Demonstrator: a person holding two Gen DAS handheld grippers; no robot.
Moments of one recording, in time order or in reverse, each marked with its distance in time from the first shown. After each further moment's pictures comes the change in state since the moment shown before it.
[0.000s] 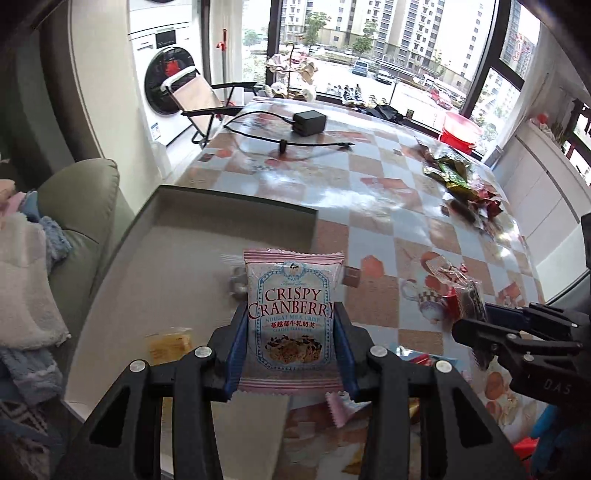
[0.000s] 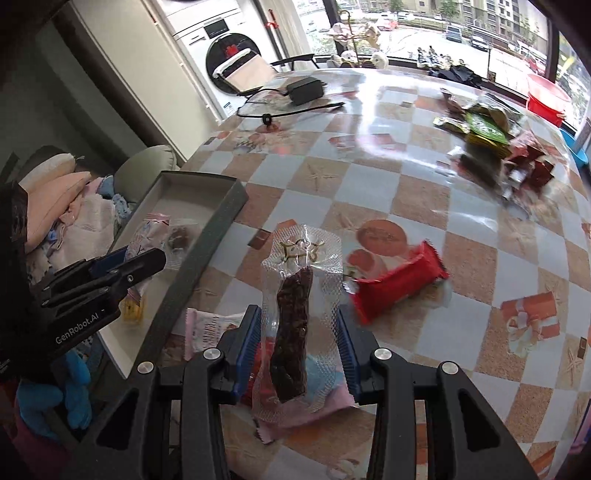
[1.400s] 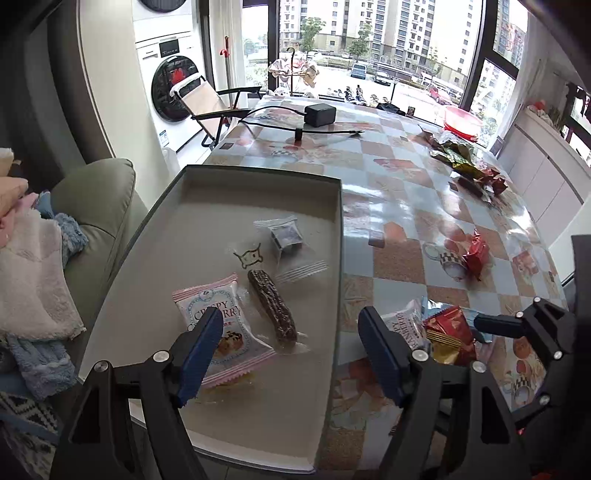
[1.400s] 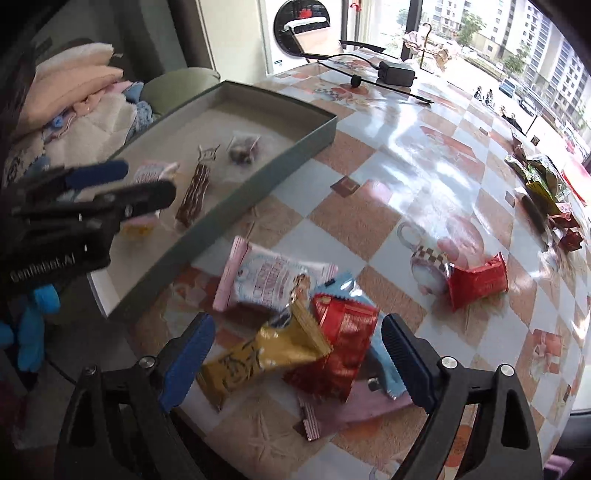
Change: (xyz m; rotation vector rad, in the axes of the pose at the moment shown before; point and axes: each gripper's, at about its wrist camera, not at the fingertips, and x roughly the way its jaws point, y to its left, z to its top) left arm -0.013 0.014 -0.048 0.063 -0.033 0.019; right arm 0.048 0.073 -0.064 -0.341 0.080 -0.153
